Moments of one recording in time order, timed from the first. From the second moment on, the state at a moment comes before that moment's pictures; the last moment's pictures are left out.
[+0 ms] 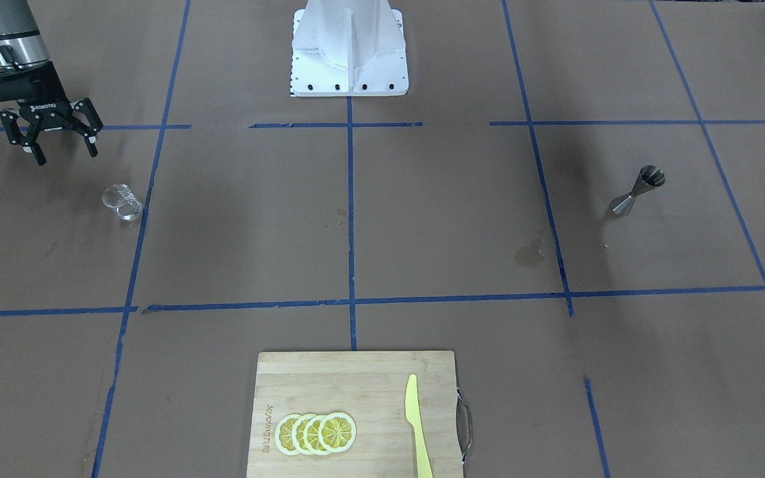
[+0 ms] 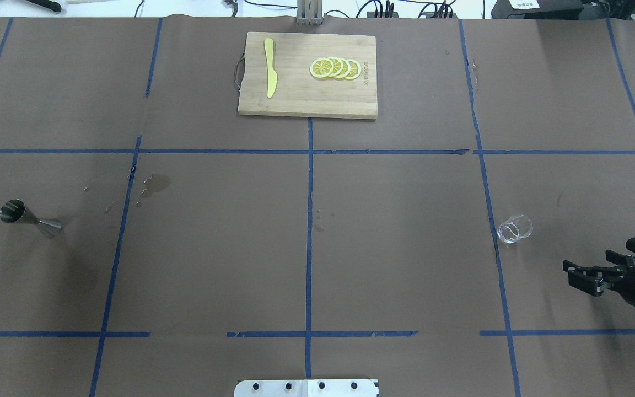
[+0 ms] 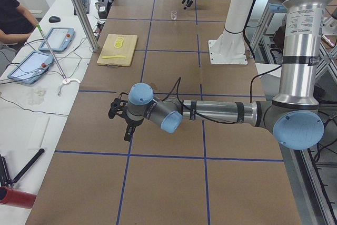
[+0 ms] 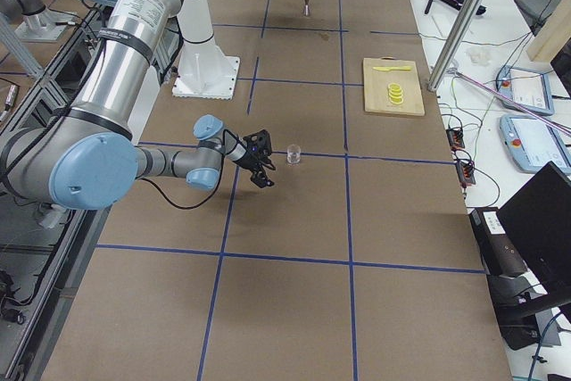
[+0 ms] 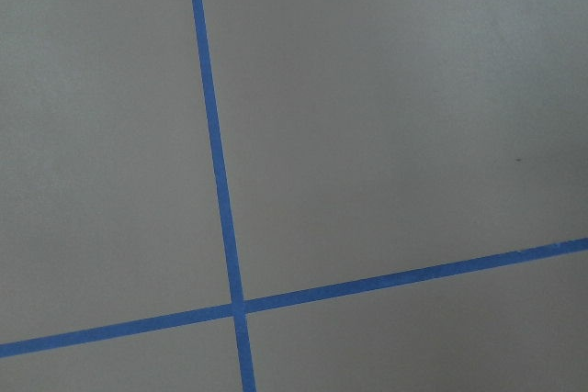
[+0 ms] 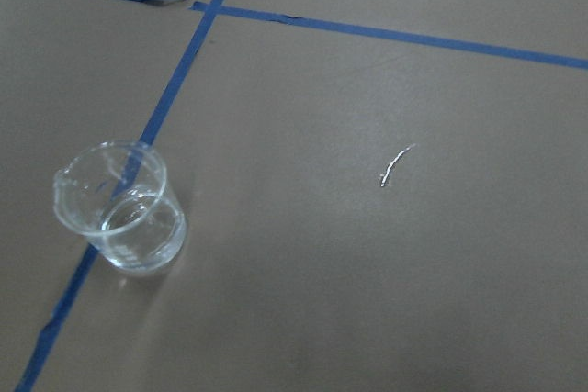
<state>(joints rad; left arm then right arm) -1.43 -1.57 -1.56 -2.12 -2.29 -0.29 0.35 -2.11 1.91 -0.42 1.31 1.10</state>
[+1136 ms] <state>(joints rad) -1.55 -1.63 -1.56 -1.79 -2.30 0.08 1.44 -1.73 1.73 -1.10 2.37 0.16</state>
